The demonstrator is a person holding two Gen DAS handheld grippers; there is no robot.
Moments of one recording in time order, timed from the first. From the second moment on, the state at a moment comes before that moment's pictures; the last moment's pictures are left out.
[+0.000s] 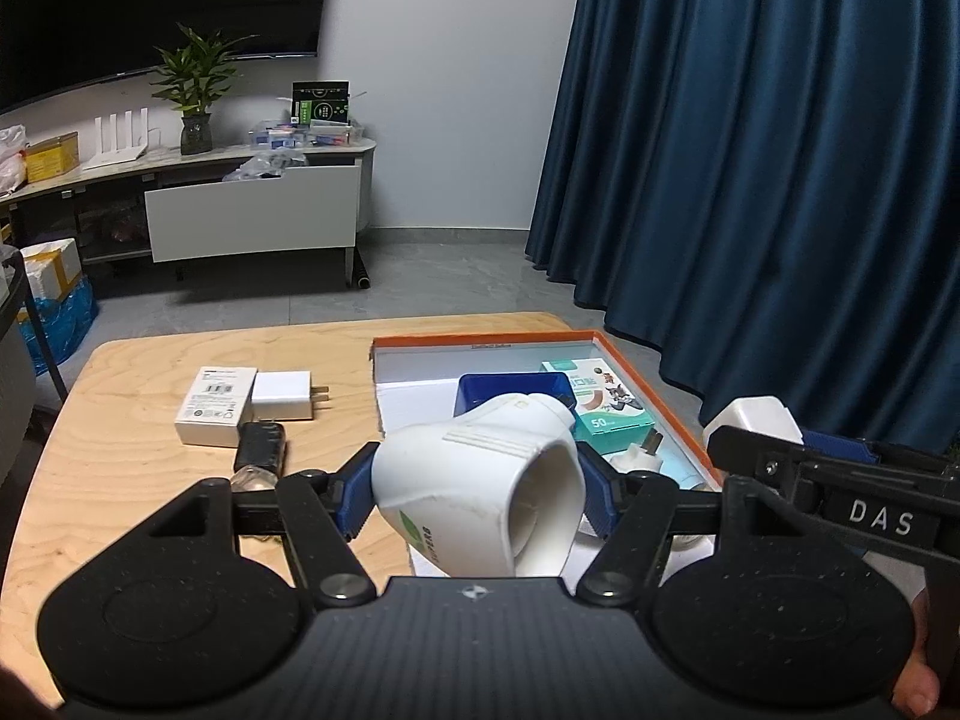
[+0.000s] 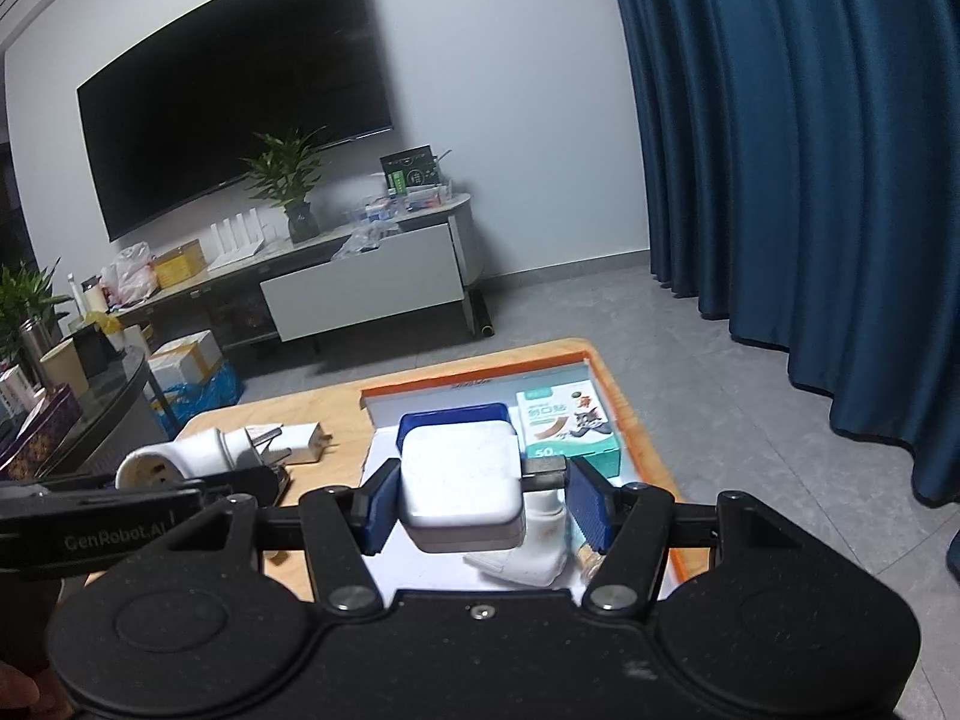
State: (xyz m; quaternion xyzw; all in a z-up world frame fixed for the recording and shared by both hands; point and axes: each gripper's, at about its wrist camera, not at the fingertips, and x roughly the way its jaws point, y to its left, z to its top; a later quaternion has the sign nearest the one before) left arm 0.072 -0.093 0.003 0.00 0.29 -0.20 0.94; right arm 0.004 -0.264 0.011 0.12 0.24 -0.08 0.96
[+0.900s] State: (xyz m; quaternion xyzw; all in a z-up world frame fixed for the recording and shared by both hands) left arm 0.083 -0.118 0.004 0.01 0.29 -0.21 0.93; right arm 0.020 -0.279 0.016 0.12 0.23 -0.07 0.96
